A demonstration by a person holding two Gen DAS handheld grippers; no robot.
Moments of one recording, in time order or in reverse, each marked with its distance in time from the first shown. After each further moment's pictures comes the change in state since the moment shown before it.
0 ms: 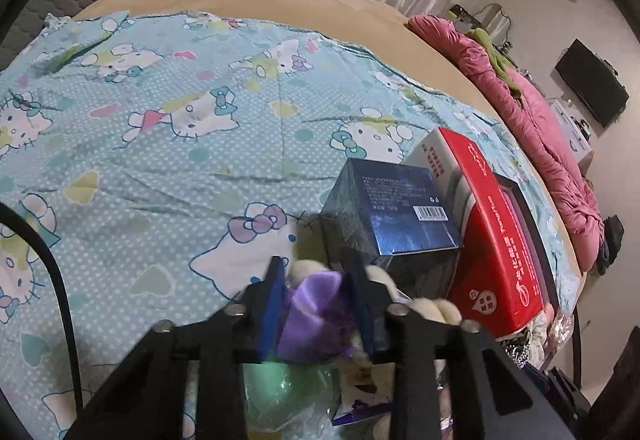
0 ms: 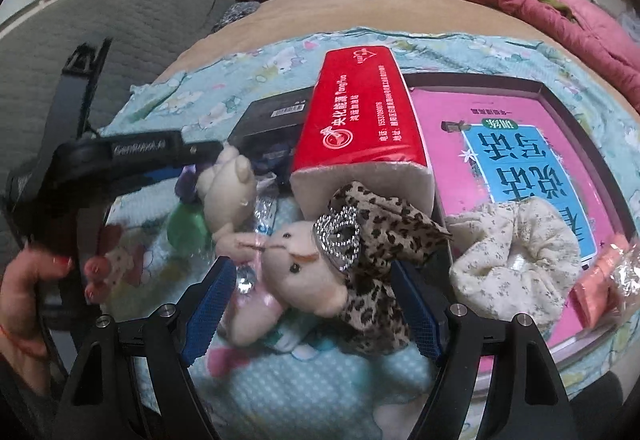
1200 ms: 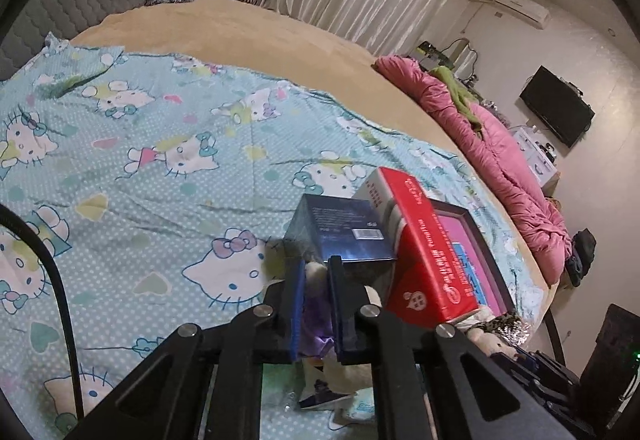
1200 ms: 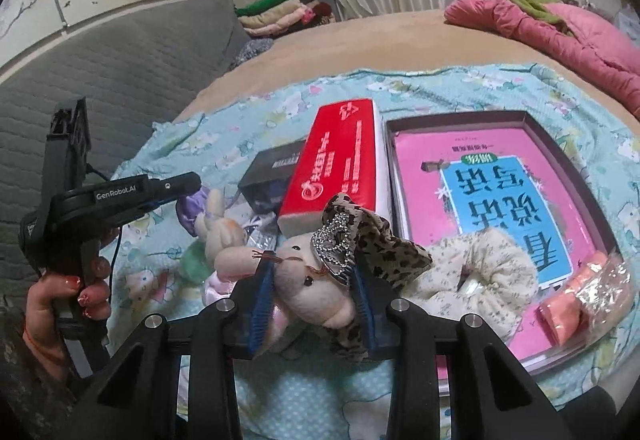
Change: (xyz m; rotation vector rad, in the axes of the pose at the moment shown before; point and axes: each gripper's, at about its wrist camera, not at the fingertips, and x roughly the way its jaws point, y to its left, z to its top) left arm -0.059 -0.009 -0.012 0.007 -0.172 -0.120; right arm -0.053 -0.029 0.002 -0.004 -0.127 0.078
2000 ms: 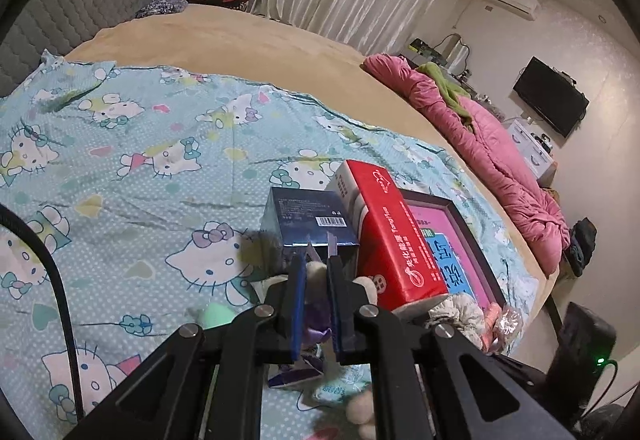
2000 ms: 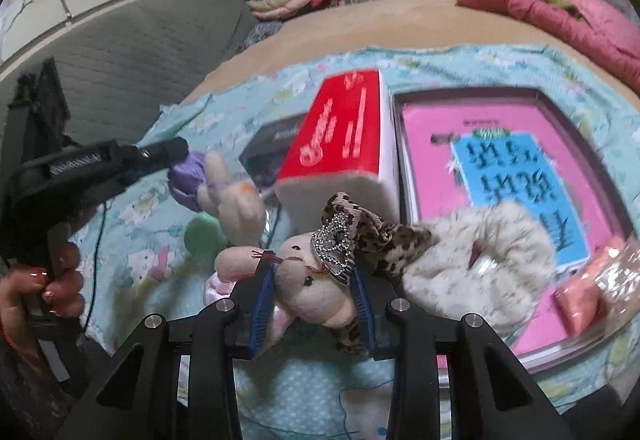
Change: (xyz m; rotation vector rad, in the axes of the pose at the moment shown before) left arm -0.017 -0.034 -0.012 0.041 0.002 0.009; right arm 0.021 -0.007 -0.018 -0.003 0.088 0.052
